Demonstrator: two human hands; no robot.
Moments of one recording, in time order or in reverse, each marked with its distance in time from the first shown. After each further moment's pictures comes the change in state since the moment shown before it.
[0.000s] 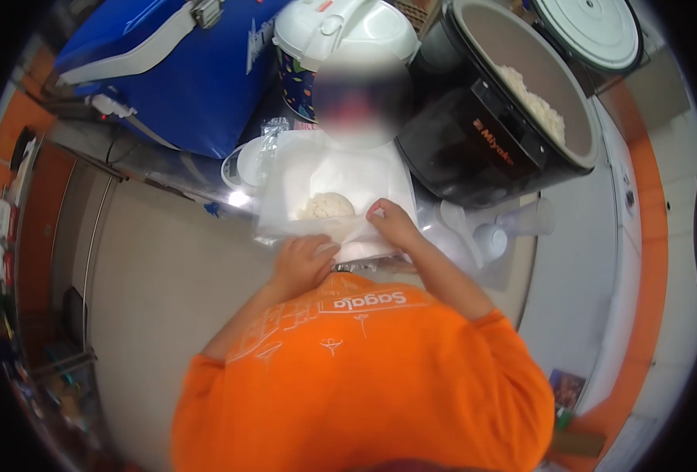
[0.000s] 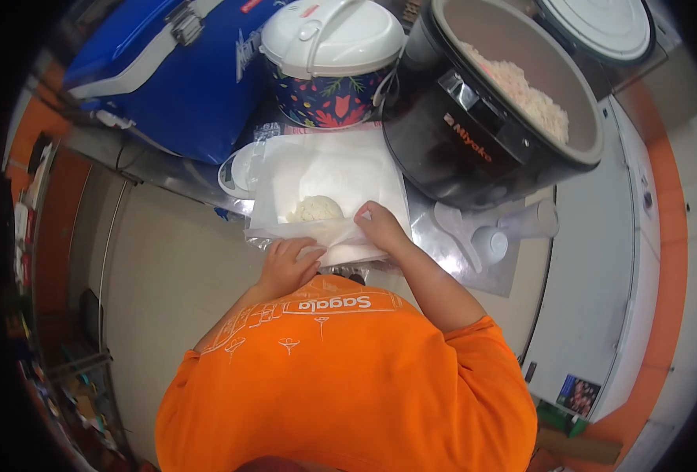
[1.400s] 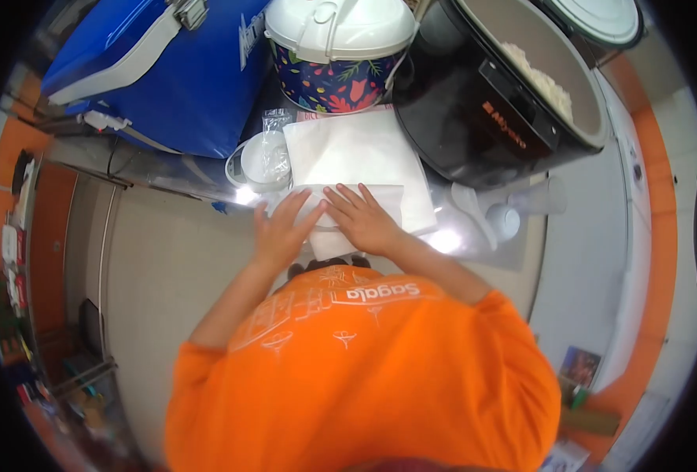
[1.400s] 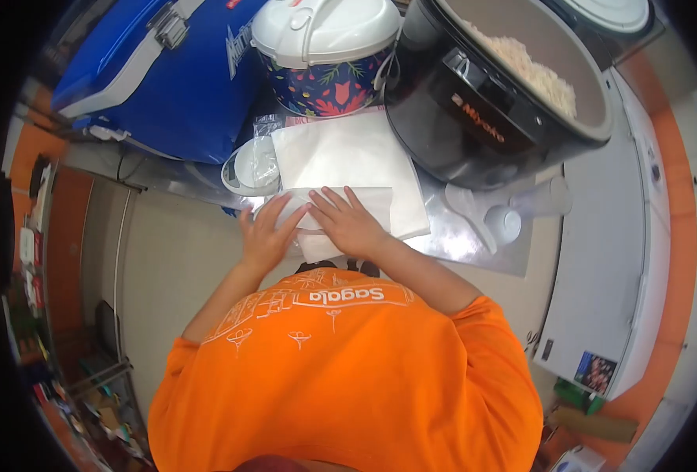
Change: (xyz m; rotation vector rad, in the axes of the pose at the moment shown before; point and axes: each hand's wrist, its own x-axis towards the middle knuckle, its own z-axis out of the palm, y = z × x) left_hand 0.007 -0.045 -0.030 0.282 0.184 -0.083; right_hand -0.019 -0.044 0.046 -0.735 0.093 -0.877
